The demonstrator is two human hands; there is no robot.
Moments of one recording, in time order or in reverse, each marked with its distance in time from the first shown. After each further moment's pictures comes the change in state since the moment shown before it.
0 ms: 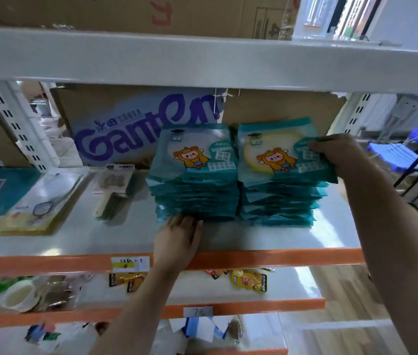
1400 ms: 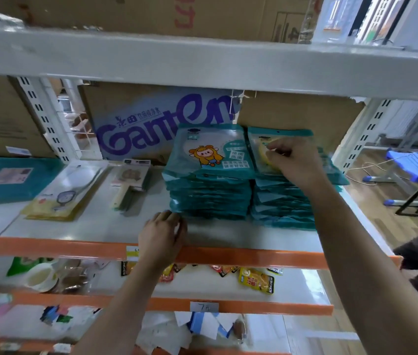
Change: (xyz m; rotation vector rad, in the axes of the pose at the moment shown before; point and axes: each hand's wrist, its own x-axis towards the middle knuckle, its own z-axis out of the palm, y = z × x) left_hand -0.014 -0.033 -0.037 0.072 0.013 -0.062; right_hand -0.072 -0.009 0.080 -0.471 -0.109 -0.584
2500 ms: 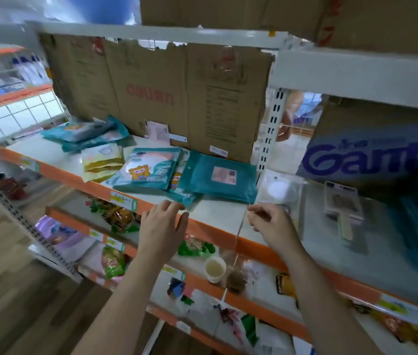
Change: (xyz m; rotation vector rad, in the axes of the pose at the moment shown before) left_hand -0.090 -0.417 -0.251 0.229 0.120 -0.383; right_hand -0.114 -0.337 0.420 0.414 -0.447 0.056
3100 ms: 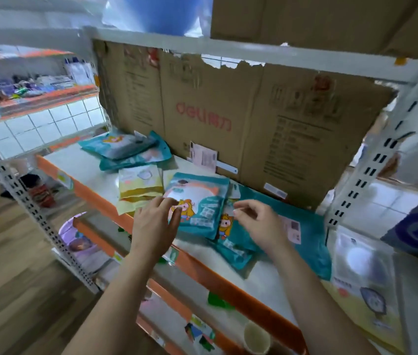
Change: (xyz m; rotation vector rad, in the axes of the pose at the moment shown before) left_hand 0.127 -0.145 0.002 0.032 0.119 -0.169; right_hand 0.151 -0.088 0.144 -0.041 -0.216 -0.132
